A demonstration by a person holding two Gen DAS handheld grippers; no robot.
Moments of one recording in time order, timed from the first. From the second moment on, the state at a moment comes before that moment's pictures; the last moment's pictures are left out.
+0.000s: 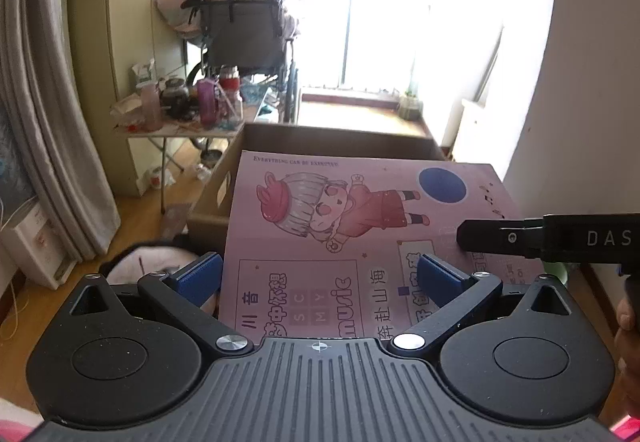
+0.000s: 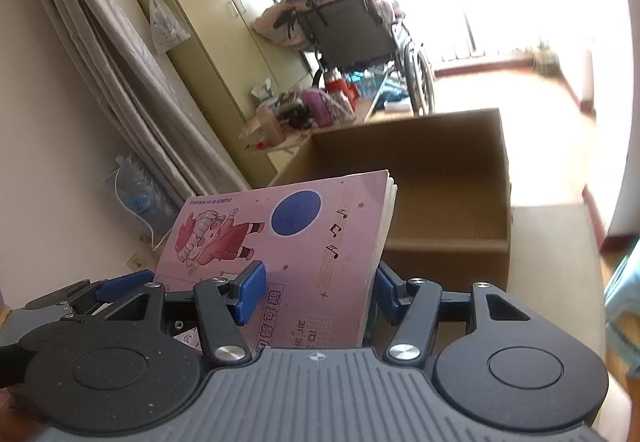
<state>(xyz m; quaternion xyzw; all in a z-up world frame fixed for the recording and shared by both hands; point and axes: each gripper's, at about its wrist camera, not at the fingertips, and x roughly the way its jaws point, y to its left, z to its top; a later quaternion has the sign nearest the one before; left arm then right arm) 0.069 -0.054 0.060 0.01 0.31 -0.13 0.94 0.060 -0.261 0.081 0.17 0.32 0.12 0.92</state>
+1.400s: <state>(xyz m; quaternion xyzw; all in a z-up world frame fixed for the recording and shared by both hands) 0.315 -0.120 -0.060 0.05 0.50 -0.22 0.84 0.260 -0.316 -0.013 0.07 0.45 0.04 0.89</state>
